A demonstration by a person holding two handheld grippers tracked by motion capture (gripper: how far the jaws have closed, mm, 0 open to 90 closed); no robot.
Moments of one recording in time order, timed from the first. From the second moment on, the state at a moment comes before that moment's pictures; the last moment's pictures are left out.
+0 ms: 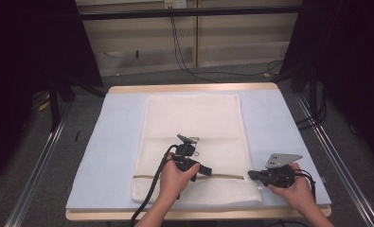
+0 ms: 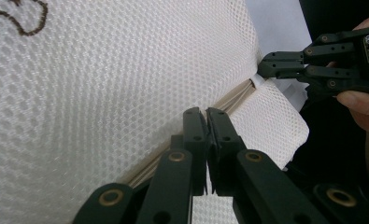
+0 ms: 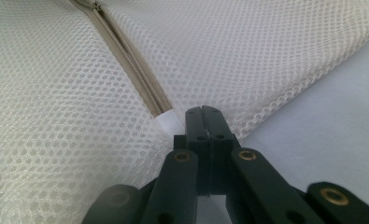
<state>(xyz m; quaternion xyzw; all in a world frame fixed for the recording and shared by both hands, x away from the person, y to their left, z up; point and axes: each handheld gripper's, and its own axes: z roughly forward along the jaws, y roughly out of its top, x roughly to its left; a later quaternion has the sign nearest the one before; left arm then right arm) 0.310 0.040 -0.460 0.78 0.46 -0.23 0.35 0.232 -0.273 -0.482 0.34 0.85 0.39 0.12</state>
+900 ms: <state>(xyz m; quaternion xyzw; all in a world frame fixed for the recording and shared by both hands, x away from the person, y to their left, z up) 0.311 0.069 -0.459 0.77 0.48 -0.22 0.35 0.232 -0.274 -0.482 0.34 0.85 0.39 0.12</state>
